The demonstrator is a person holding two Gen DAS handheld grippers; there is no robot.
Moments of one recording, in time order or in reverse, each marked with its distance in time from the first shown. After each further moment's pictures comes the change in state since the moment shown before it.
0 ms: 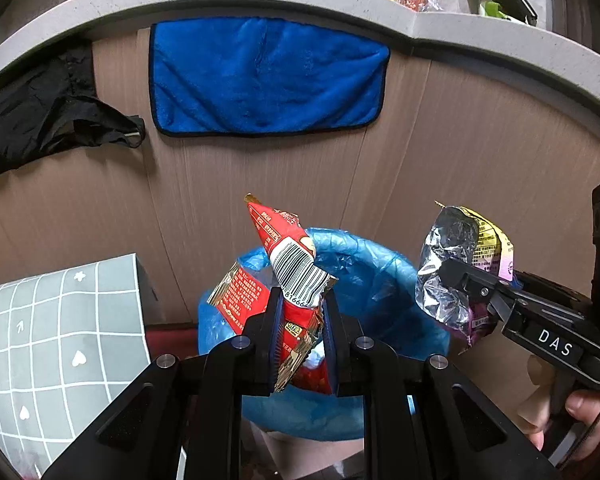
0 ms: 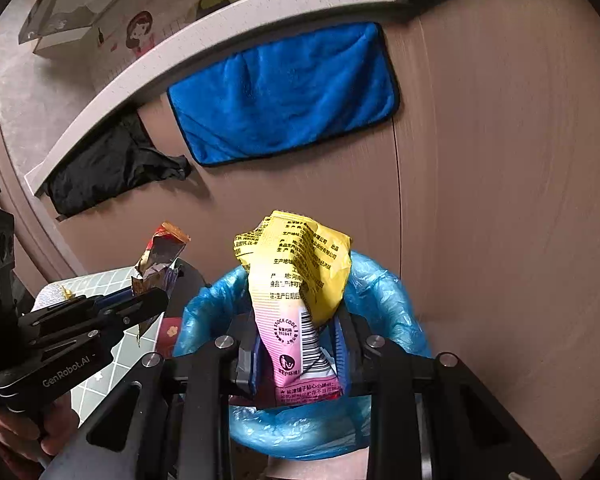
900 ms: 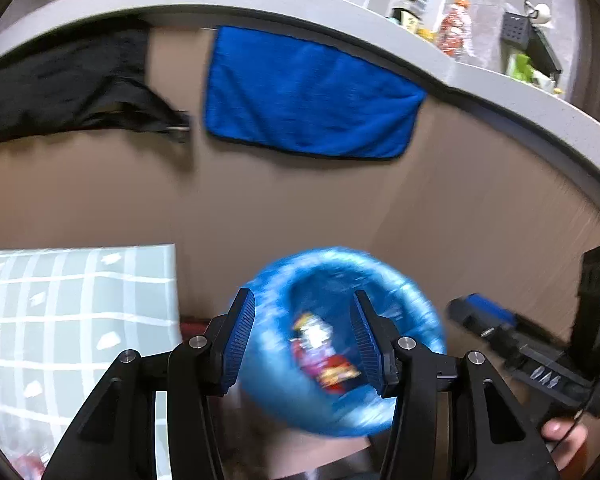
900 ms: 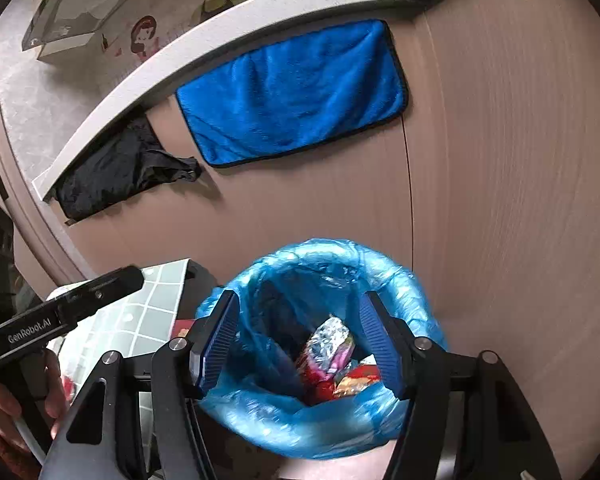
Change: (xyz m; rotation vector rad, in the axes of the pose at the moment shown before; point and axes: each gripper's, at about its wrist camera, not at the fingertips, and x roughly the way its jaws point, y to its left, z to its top) left arm -0.047 0.043 -0.004 -0.159 -0.051 0.019; right arm -0.006 0.009 -0.003 0.018 -0.008 0.044
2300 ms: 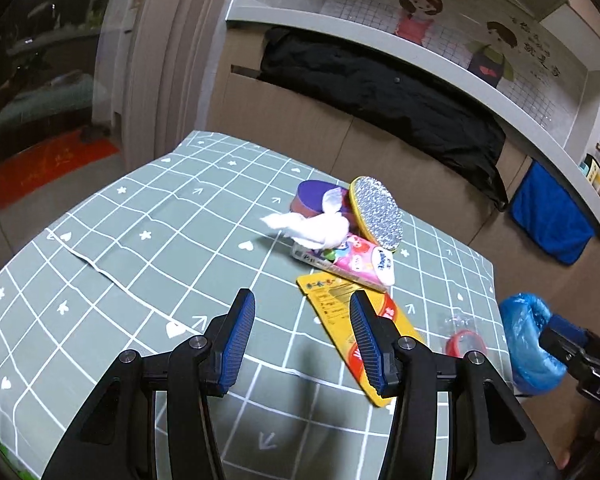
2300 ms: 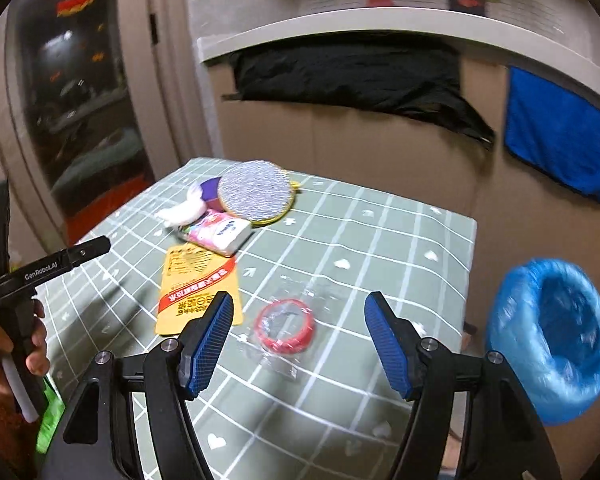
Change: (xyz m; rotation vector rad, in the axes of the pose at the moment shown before) left arm -0.285 0.304 -0.175 -0.460 -0.175 0.474; right arm -0.007 0.333 -0.108 -0.515 0.165 0.291
